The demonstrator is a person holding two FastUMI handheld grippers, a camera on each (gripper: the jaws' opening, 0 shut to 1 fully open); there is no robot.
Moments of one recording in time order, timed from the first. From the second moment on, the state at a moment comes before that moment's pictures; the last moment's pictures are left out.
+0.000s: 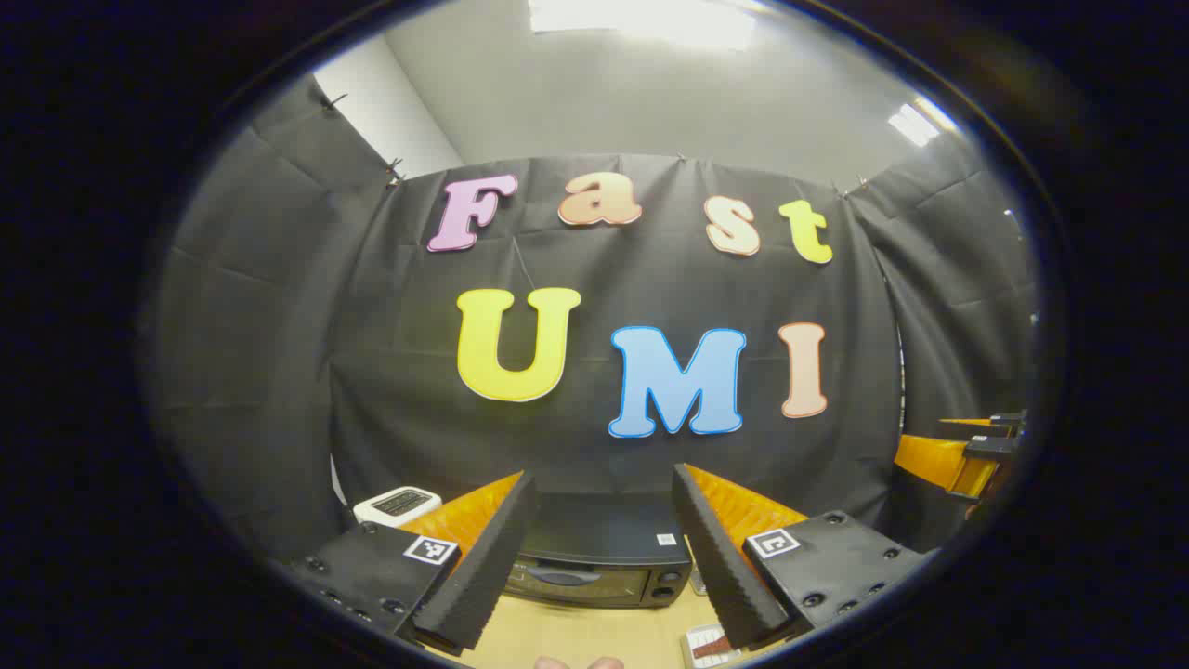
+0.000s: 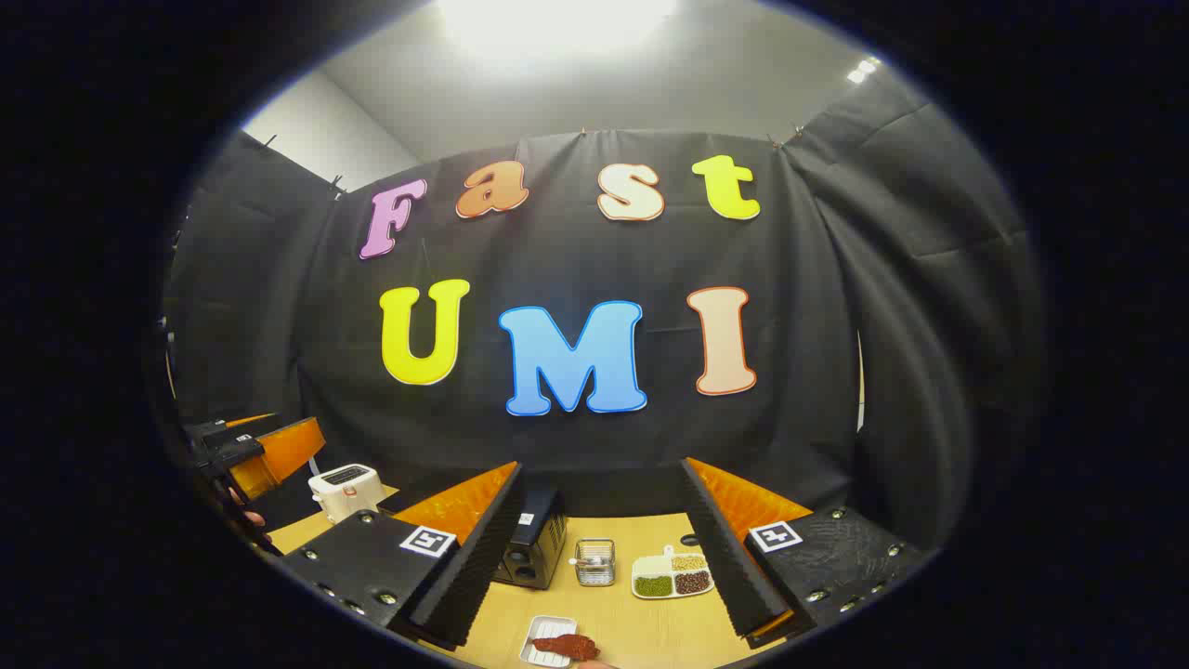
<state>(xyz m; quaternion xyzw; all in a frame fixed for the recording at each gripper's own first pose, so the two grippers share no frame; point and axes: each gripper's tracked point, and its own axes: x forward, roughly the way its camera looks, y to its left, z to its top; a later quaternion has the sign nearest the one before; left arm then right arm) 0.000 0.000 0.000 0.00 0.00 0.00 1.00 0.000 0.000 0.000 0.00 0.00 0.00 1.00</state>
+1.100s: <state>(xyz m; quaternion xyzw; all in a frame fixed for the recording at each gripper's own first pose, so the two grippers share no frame) 0.031 0.046 -0.030 -0.01 0.02 -0.02 1.00 0.004 0.025 -0.004 0.01 0.00 -0.05 1.00</state>
